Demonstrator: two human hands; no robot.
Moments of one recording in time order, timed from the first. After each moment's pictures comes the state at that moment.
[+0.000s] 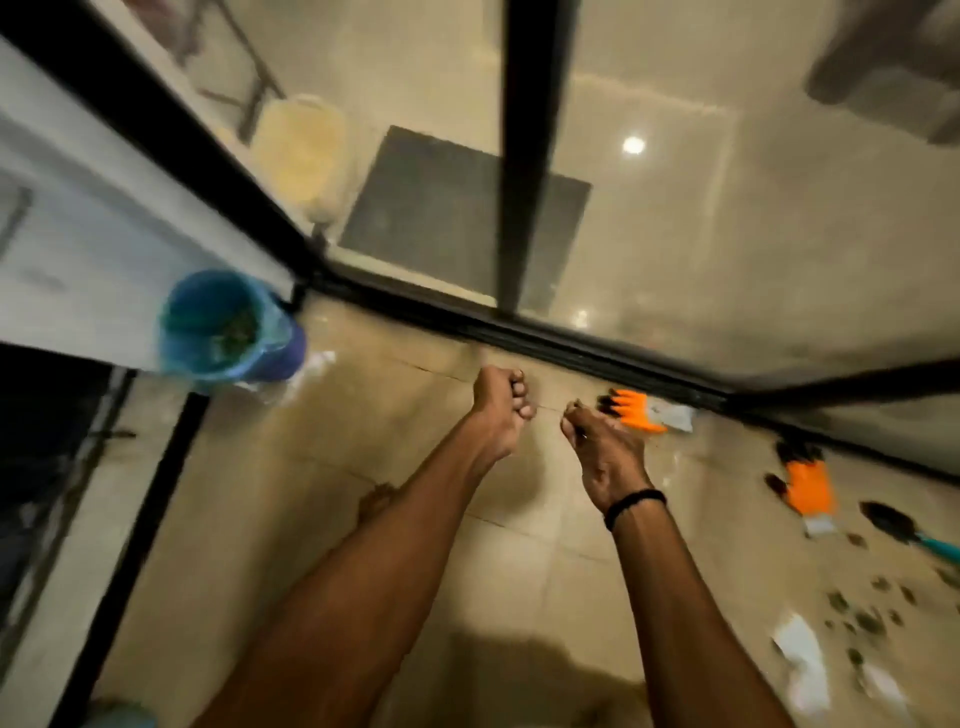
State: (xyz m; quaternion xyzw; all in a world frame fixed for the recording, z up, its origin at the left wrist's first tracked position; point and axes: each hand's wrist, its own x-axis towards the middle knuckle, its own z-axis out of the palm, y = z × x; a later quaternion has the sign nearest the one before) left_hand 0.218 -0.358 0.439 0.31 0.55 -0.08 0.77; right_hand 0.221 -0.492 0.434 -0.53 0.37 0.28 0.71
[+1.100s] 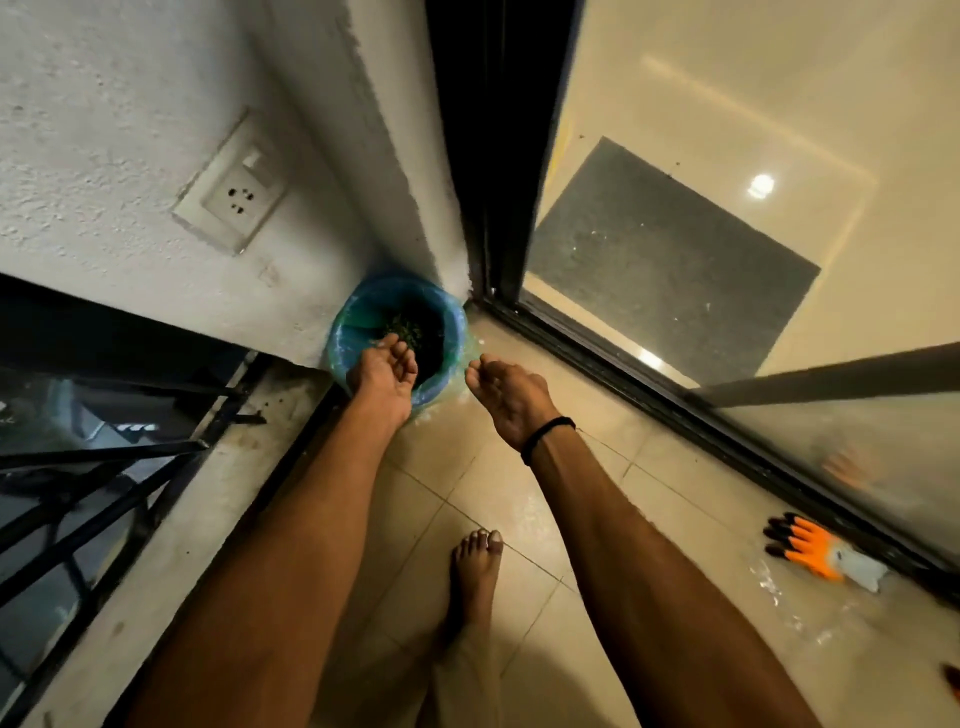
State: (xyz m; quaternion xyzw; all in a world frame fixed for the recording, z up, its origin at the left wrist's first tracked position) left_hand 0.081 0.120 0.352 0.15 0.66 0.22 0.70; right_hand 0.169 -0.009 0.365 -0.46 0.32 0.50 0.66
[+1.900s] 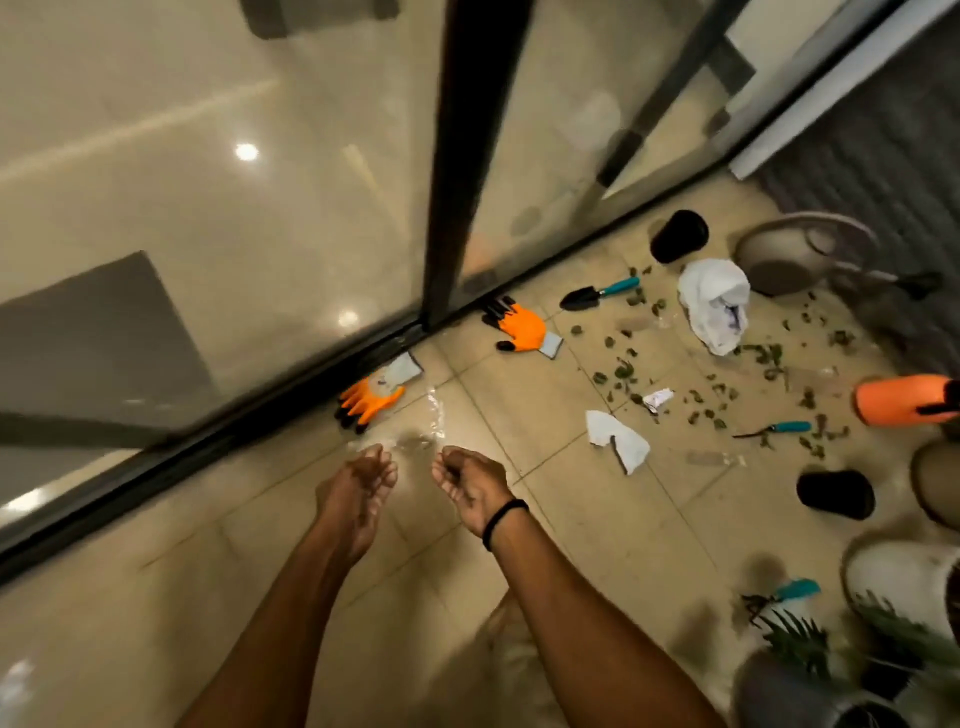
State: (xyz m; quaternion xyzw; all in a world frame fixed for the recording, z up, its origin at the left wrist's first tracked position) left_hand 0.222 -0.599 0.367 0.45 0.44 -0.30 0.72; right_hand 0.183 -0.743 0.364 -0.31 0.59 0.11 0.74
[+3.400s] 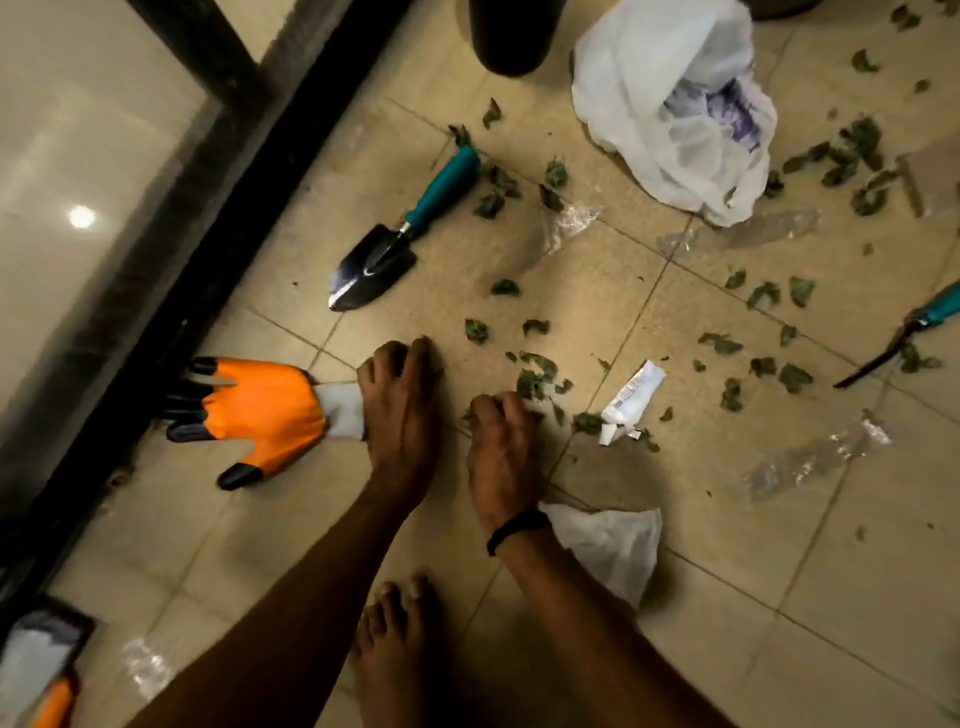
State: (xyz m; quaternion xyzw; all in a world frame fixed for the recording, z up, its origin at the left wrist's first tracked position) left_hand 0.305 -1.112 -0.066 0.90 -0.32 -0.14 0.27; right_hand 0.199 -1.157 -0.061 -0.84 0.46 -0.05 0.27
